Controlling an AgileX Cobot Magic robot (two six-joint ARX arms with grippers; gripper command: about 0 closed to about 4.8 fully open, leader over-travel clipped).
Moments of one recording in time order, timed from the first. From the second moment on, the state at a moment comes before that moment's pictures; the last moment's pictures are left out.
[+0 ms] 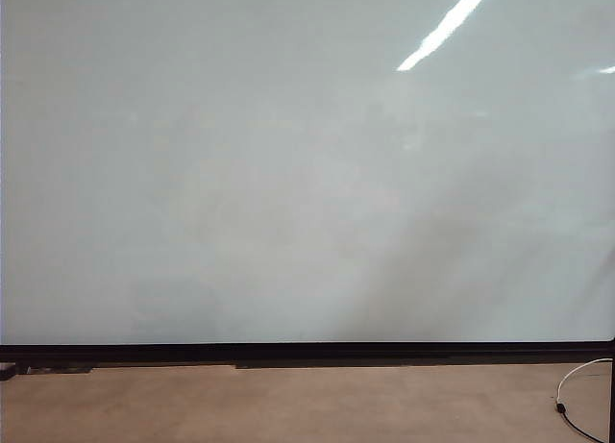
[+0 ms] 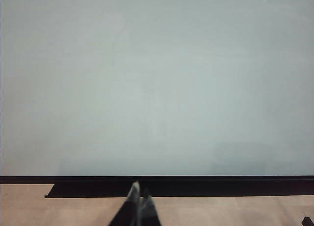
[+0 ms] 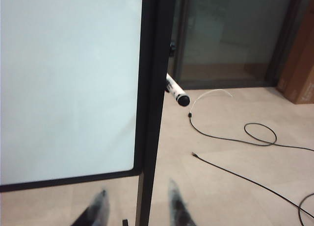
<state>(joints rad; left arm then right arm) 0.00 0.00 0.00 -0.04 0.00 -0.01 -0.03 0.14 0.00 0.13 0.18 -0.07</state>
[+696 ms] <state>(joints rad) 0.00 0.00 0.00 -0.04 0.00 -0.01 -0.12 0.45 0.00 0.39 0.20 -0.06</state>
